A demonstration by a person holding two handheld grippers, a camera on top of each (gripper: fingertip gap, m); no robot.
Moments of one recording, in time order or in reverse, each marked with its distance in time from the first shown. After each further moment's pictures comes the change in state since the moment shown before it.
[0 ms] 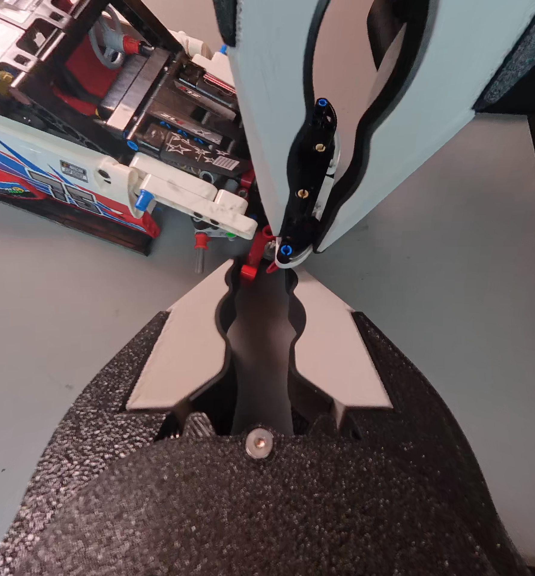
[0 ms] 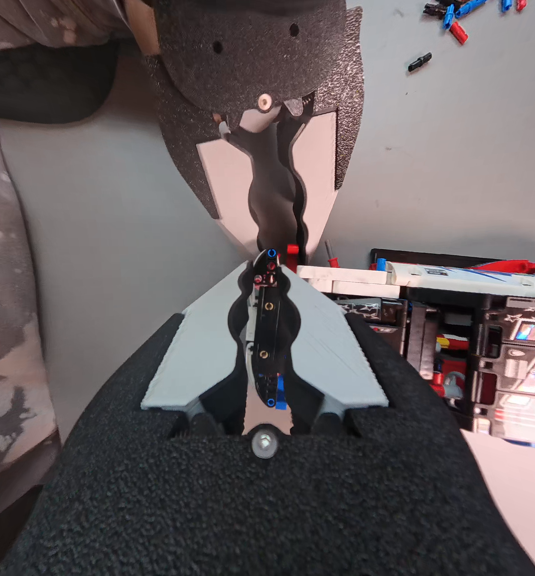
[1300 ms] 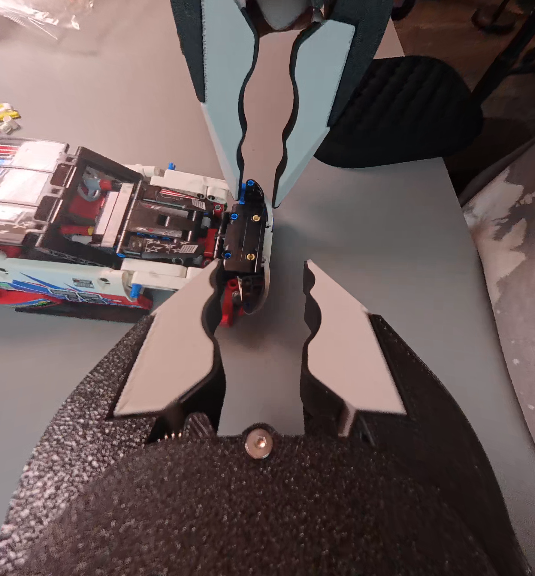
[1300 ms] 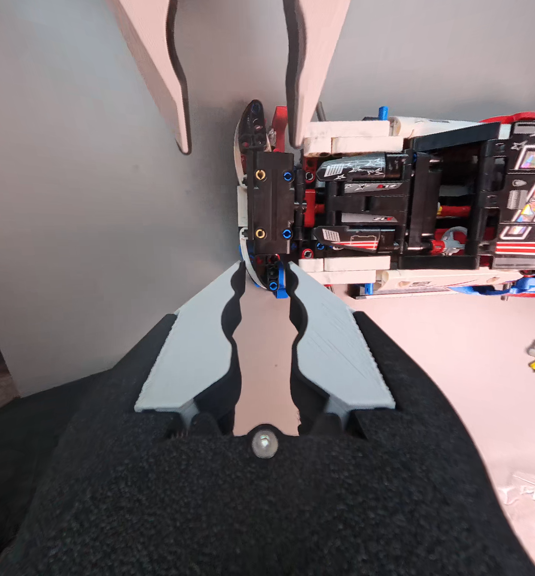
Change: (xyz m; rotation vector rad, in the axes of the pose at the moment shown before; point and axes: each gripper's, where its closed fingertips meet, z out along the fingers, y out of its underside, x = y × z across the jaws) left arm 0.040 -0.048 -0.008 0.097 0.033 0.151; right arm 0.001 0.090 -0.037 -0.150 0.155 -0.108
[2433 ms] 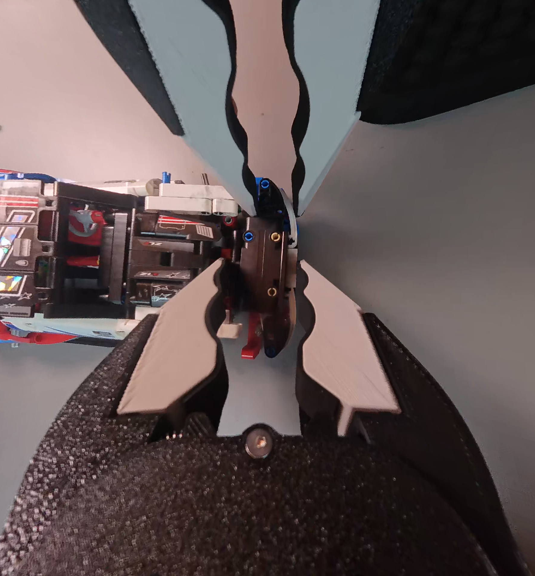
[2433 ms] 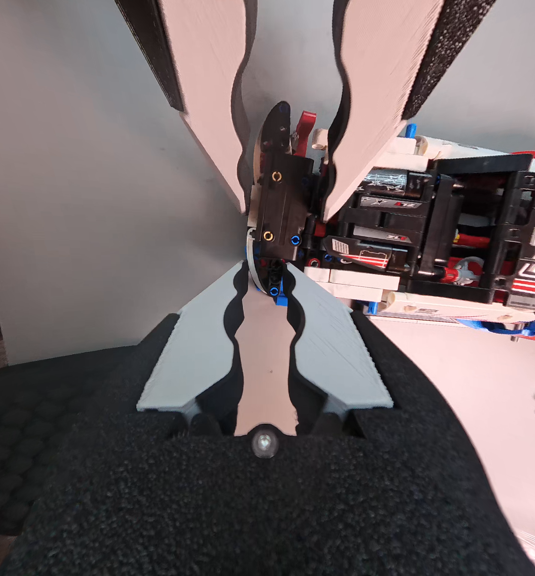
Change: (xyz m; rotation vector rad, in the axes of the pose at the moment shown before) left arm -0.011 0.001 0.036 -0.285 -0.090 0.147; right arm -0.007 0.002 0.004 0.033 -0.097 -0.109
